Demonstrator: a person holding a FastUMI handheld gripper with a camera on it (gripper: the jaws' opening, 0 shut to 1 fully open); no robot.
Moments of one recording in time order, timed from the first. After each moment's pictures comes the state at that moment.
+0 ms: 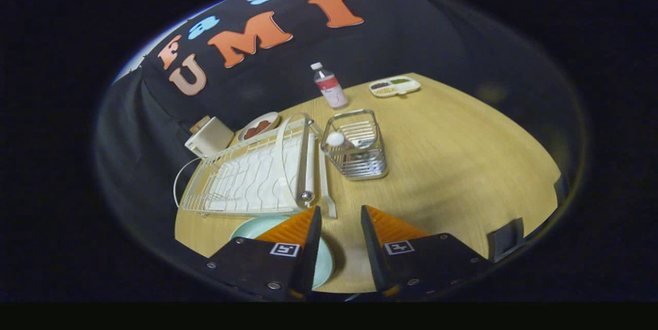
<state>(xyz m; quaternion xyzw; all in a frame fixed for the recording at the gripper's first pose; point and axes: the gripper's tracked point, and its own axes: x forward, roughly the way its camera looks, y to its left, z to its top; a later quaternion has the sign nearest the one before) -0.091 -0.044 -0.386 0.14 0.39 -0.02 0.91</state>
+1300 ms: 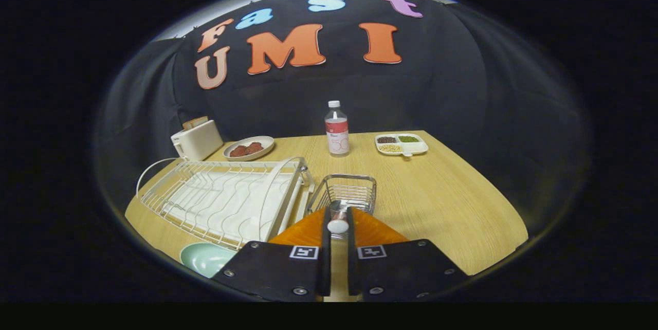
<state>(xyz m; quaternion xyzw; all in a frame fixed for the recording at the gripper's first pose) -0.016 -0.063 -0.378 0.02 0.31 -0.01 0.95</state>
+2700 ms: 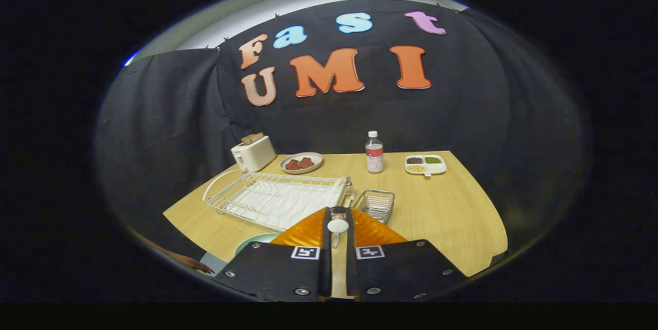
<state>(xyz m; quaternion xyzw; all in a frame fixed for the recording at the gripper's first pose) -0.096 -0.028 -0.244 0.03 0.27 0.12 0.95</state>
